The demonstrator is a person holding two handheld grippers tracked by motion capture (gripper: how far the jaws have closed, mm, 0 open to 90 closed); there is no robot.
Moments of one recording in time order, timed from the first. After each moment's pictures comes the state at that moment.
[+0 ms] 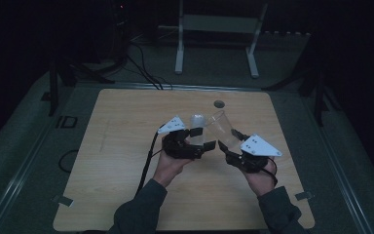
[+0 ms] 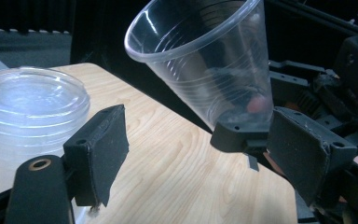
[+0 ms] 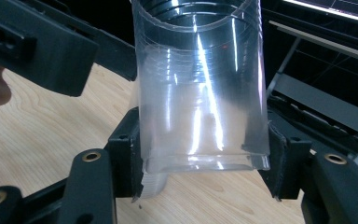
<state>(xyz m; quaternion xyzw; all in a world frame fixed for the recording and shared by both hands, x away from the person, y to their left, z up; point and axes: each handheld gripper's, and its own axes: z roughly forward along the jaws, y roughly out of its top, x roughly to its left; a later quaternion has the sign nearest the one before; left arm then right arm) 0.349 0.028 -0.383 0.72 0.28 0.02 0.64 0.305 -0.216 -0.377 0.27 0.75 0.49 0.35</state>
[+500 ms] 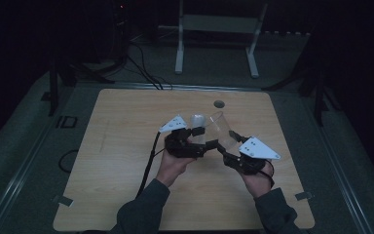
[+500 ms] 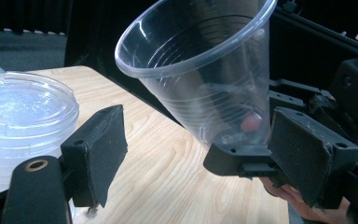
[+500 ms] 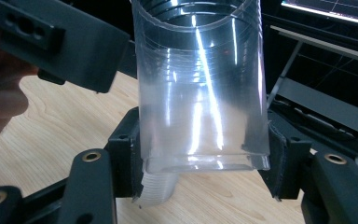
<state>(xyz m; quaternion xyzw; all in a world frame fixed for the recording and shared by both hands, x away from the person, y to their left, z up) 0.351 0.022 -0.383 0.71 0.29 0.01 0.65 0.302 -0.212 -0.383 0.28 0.74 0.51 0.34</state>
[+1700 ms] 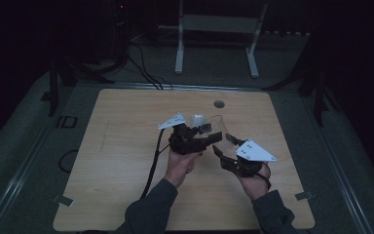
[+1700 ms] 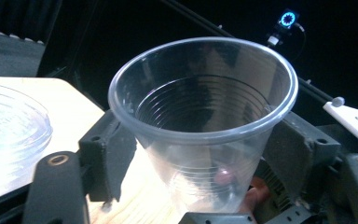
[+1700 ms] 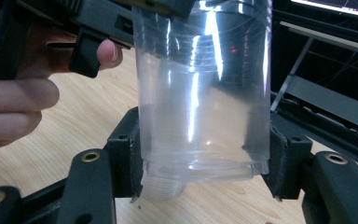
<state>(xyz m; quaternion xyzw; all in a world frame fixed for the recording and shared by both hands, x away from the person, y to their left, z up) 0.359 0.015 -0.386 0.64 0.30 -0.04 0.70 0.301 -0.207 -0.394 0.27 0.75 0.51 0.33</state>
